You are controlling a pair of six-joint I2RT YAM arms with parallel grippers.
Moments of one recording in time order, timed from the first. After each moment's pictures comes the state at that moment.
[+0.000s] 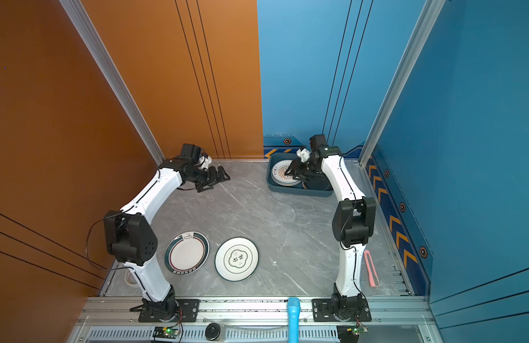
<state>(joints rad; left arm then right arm) -0.17 1.80 1.65 -0.85 0.37 -0.49 0.18 2.03 1.96 -1.04 -0.64 0.31</state>
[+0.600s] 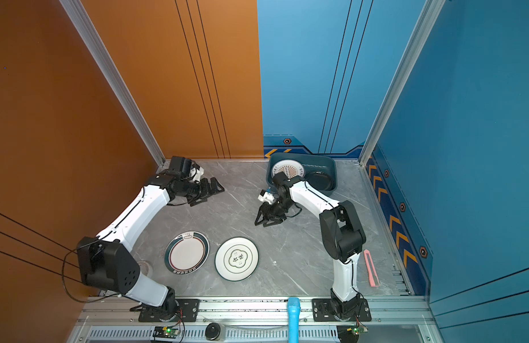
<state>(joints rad) -0.17 1.54 1.38 -0.83 0.38 -0.53 0.51 1.94 1.51 -1.02 -0.80 0.17</state>
